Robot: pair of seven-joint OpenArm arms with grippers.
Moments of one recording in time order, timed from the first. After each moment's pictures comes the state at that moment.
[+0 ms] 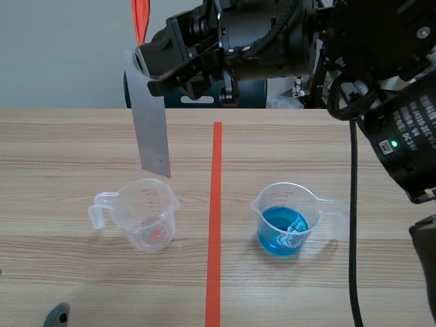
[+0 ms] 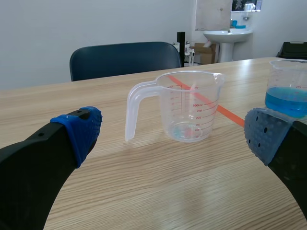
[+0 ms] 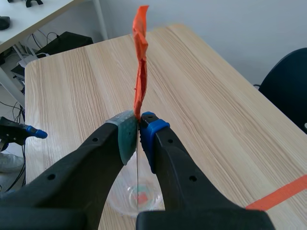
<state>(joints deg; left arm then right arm) 28.0 -15.4 -6.4 48.4 14.7 -19.9 -89.0 14.7 7.8 -17.3 105.7 39.4 38.7 -47.8</state>
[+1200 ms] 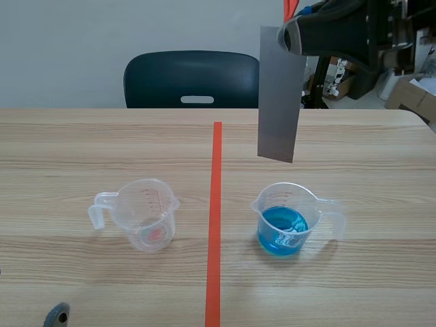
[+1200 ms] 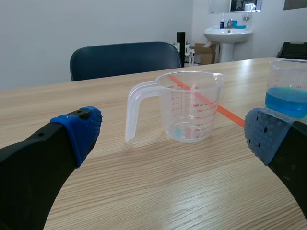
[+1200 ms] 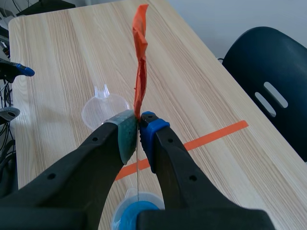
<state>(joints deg) 28.0 -15.4 -6.4 48.4 14.7 -19.9 -89.0 14.7 50.3 -13.2 110.4 64.0 40.9 -34.6</state>
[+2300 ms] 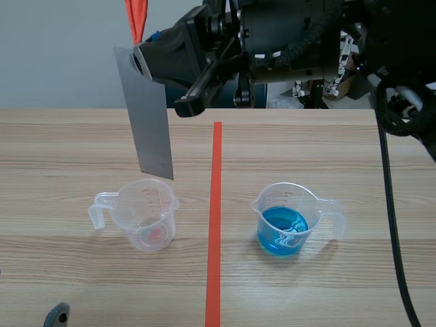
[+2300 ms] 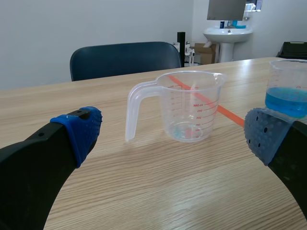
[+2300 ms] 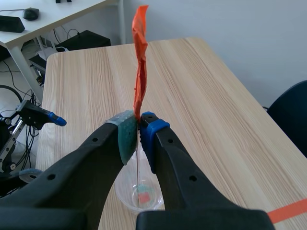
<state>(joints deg) 28.0 -15.4 -6.4 48.4 14.7 -19.9 -89.0 14.7 17.1 -22.8 110.4 42.7 40.9 -39.6</state>
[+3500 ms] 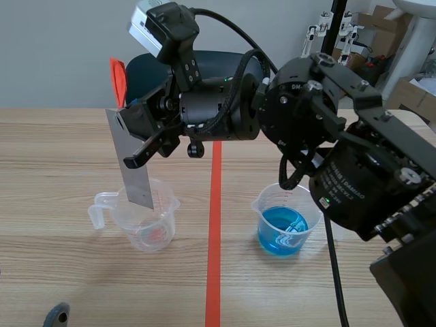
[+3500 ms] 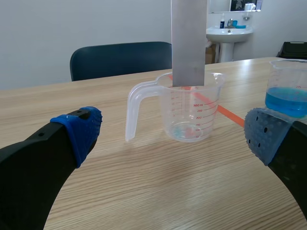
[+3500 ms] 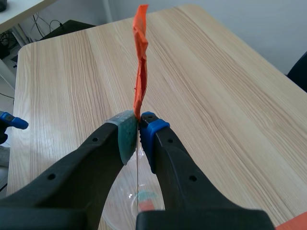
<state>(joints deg) 28.0 -15.4 -6.4 48.4 14.7 -19.9 -89.0 14.7 5.8 -27.9 88.0 22.4 40.4 -24.3</state>
